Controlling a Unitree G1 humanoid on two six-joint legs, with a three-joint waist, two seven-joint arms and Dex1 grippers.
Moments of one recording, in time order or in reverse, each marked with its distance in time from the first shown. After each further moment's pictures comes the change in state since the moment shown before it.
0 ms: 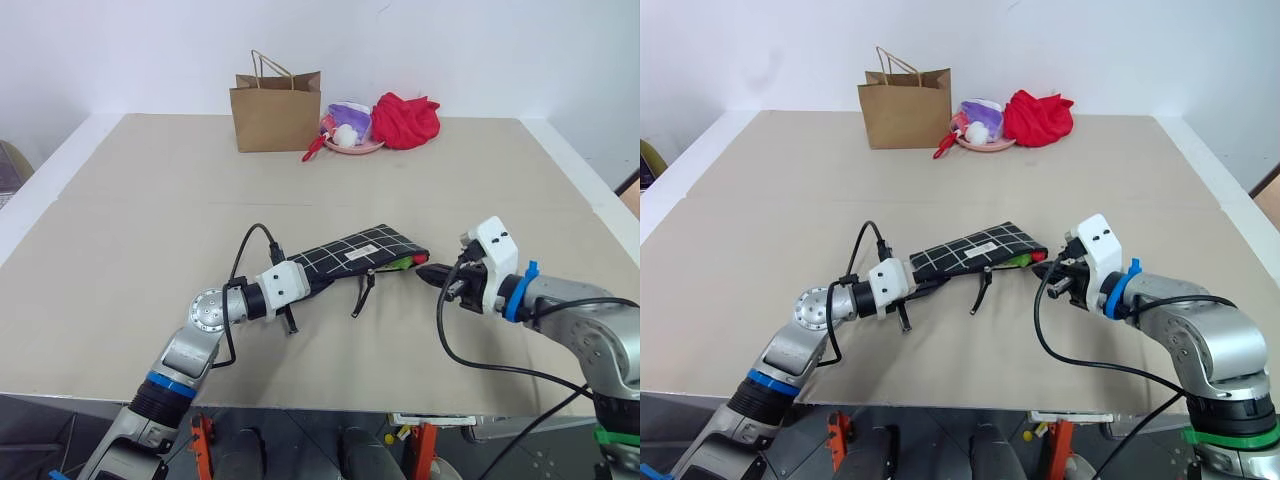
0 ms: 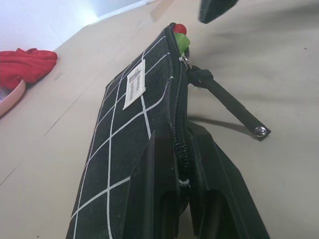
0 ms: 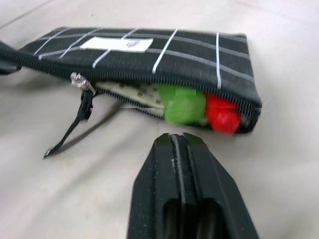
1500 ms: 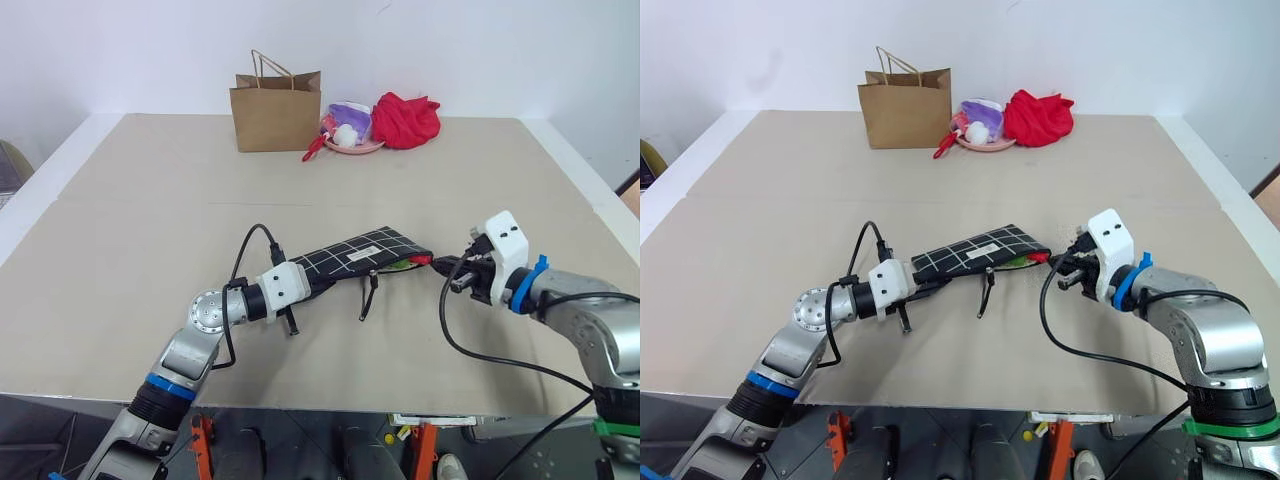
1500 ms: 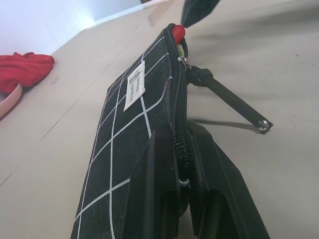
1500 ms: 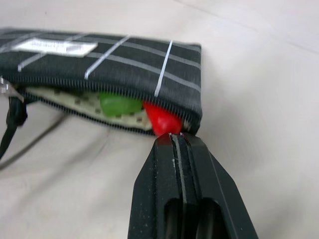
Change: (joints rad) left arm 0.009 0.000 0.000 -0.022 -0.011 0.009 -0.003; right arm -0.012 -0.015 0.000 0.075 -0.091 -0.064 0.031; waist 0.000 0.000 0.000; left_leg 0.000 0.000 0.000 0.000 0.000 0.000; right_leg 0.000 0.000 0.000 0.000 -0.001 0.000
